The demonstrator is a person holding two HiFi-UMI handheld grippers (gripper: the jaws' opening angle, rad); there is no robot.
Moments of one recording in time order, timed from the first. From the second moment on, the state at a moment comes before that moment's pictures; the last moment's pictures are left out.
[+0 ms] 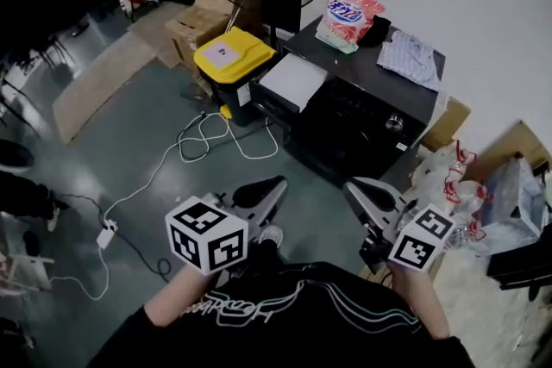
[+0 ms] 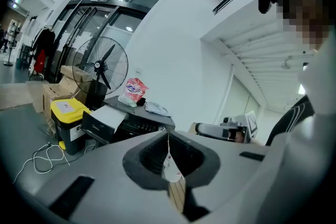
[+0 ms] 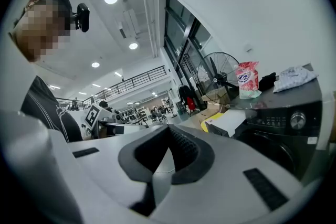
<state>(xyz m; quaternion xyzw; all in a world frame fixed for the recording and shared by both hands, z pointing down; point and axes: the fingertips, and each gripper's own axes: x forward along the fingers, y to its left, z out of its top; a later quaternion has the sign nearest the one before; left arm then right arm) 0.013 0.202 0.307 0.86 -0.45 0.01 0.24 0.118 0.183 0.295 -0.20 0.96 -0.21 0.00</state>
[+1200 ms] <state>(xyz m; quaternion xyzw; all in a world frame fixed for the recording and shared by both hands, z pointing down) -0.096 -0.061 0.449 0.84 -0.43 0.14 0.29 0.053 -0.033 0.384 -0.30 0.90 -0.32 -0.01</state>
